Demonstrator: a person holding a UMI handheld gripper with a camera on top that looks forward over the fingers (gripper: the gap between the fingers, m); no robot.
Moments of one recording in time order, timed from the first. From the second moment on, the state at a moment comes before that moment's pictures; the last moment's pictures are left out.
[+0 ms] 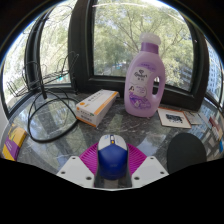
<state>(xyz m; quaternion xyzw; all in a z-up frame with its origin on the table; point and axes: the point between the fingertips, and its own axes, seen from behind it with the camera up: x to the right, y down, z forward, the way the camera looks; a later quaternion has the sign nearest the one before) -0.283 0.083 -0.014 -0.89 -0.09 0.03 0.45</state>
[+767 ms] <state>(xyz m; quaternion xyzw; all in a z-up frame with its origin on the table) -0.047 0.089 0.076 -0.86 0.01 0.01 0.52</state>
